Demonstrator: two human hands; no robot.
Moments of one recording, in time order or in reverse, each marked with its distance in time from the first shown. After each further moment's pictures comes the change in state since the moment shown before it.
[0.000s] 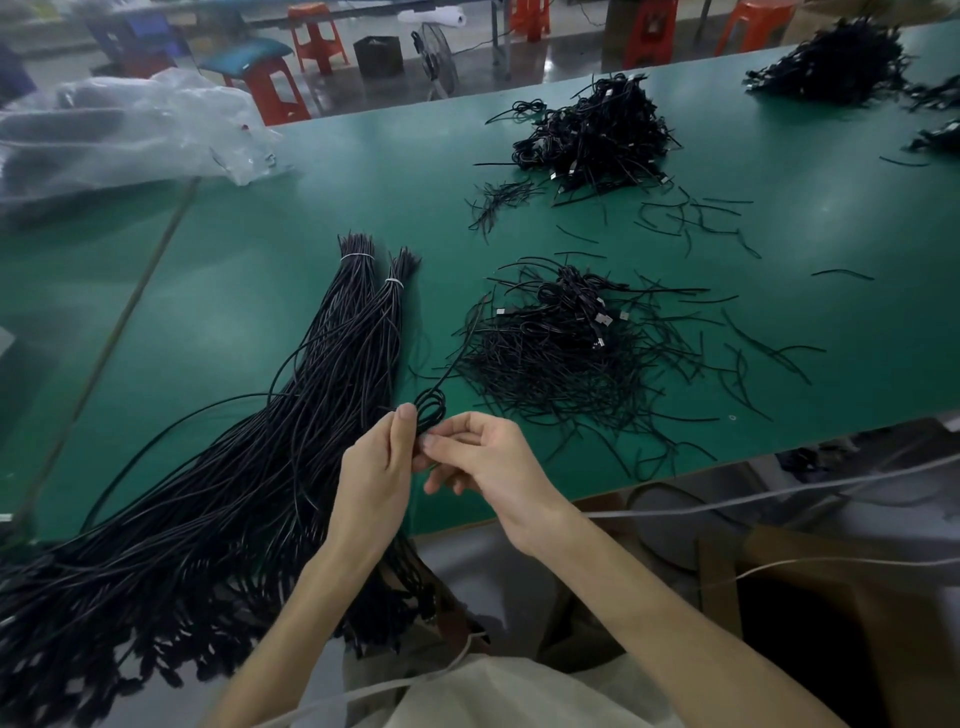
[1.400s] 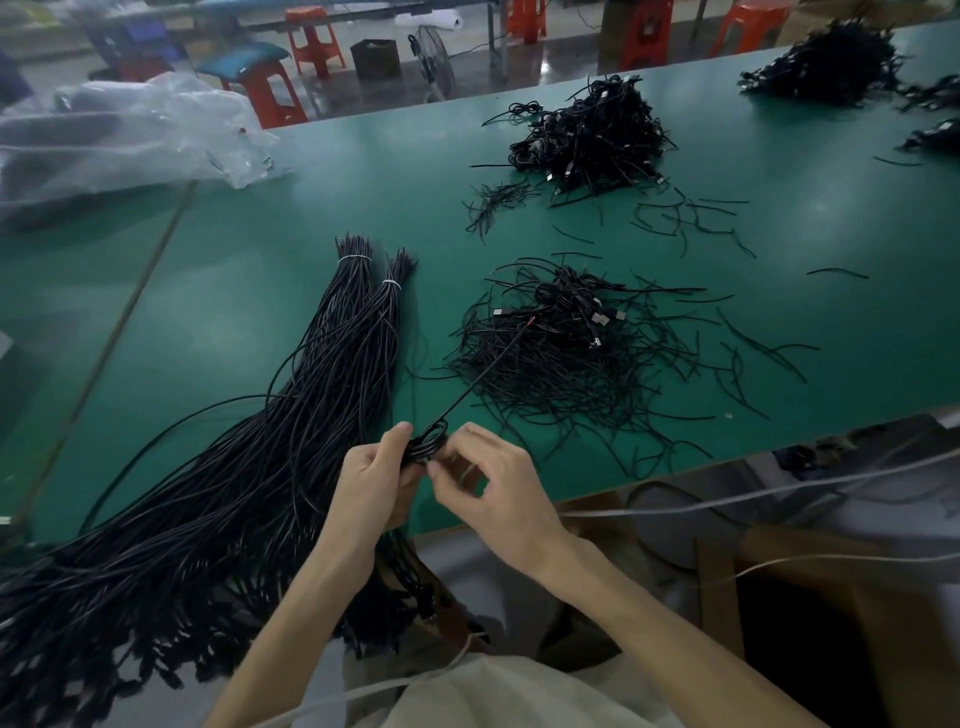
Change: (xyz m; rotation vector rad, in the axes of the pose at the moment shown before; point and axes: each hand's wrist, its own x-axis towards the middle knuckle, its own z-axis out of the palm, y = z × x) left_hand -0.012 0.020 -0.010 -0.322 -0.149 -0.383; right_hand -0.010 0.023 -0.007 -0.643 0.032 -0.627
